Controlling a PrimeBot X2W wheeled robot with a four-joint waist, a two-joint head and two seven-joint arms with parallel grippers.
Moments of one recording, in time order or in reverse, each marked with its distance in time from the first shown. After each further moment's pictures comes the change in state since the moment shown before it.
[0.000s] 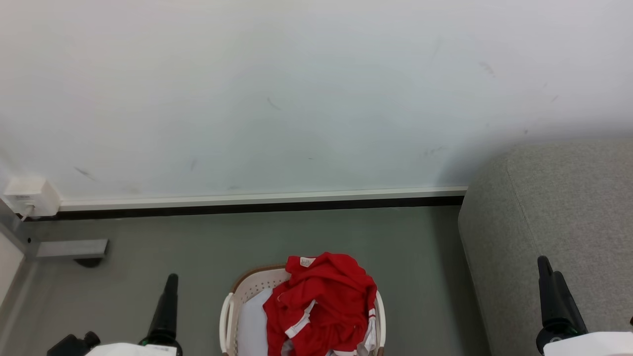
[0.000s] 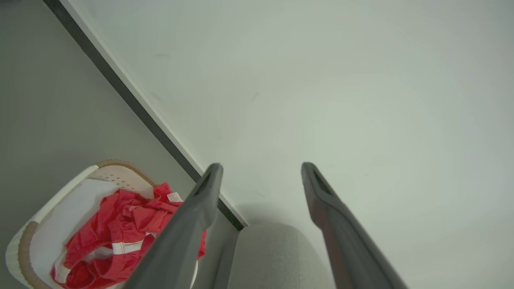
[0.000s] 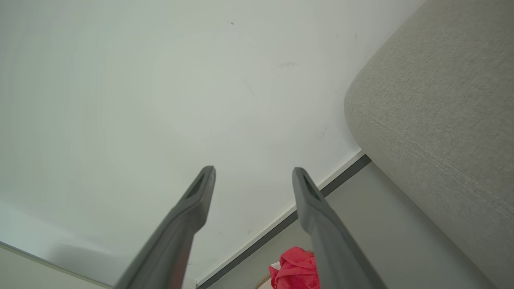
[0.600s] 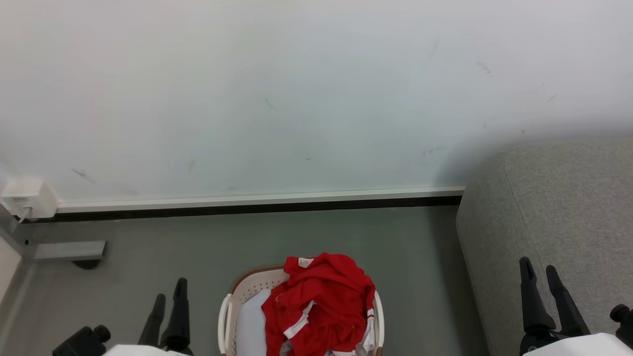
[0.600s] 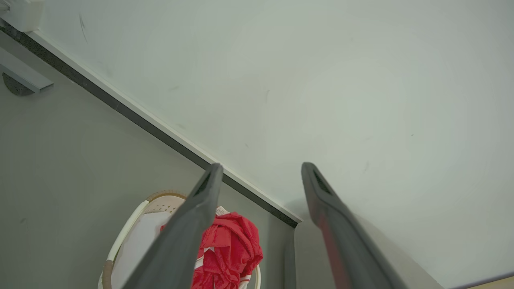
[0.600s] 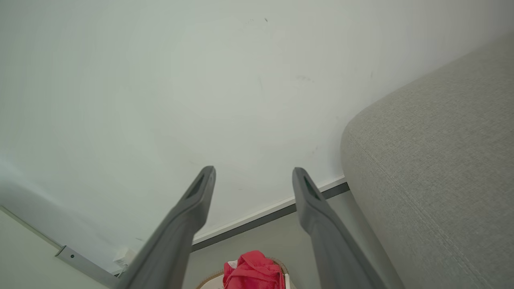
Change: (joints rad) left arm 0.023 0.000 -0.023 -0.033 0.367 0.039 -0.062; right arm 0.015 -0.015 0.049 -0.024 -0.316 0.000 -0.061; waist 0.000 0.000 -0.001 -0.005
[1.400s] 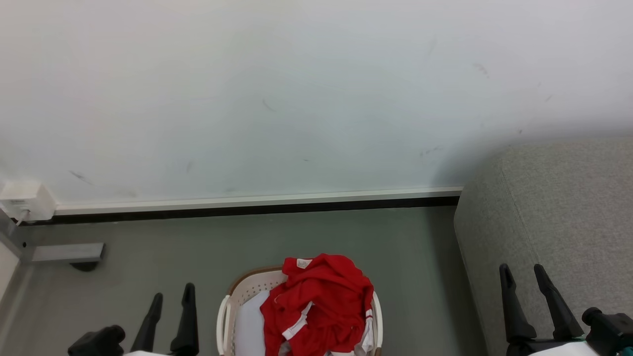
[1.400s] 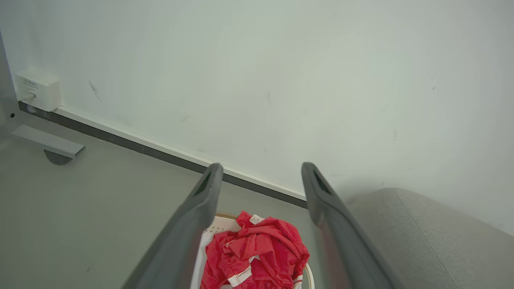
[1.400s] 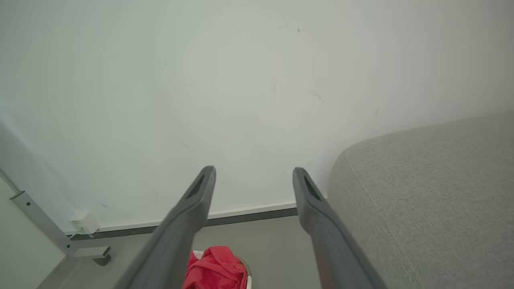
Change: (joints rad) left arm 0.027 0.005 -0.022 -0.028 0.311 0.018 -0.069; right arm 0.014 -0.002 0.041 -0.004 -0.291 0.000 -0.069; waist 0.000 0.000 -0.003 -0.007
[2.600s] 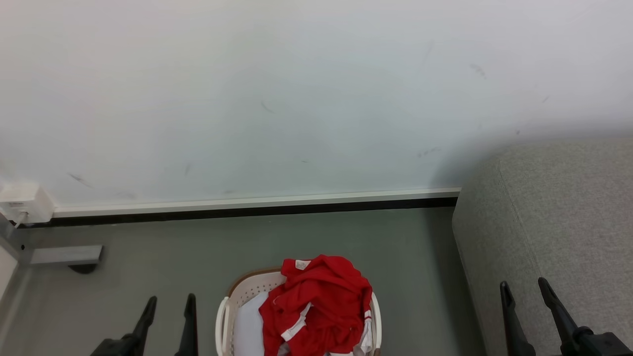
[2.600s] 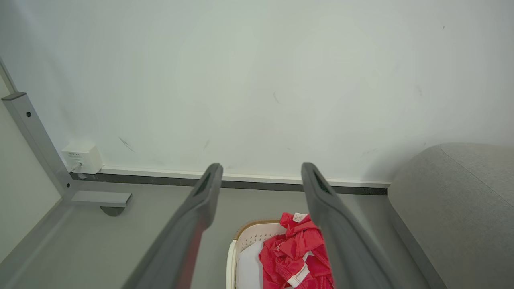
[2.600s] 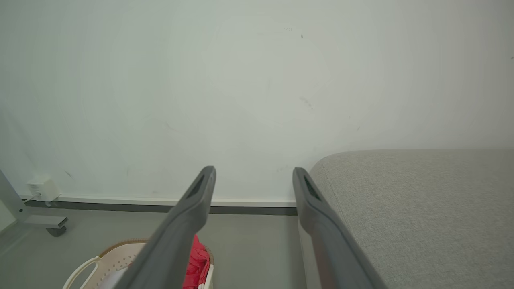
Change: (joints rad) left arm 0.035 0.019 -0.001 0.003 0.324 0.018 -0.078; right arm 0.040 0.012 -0.036 0.029 -0.234 0.000 -0.079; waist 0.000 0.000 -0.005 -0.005
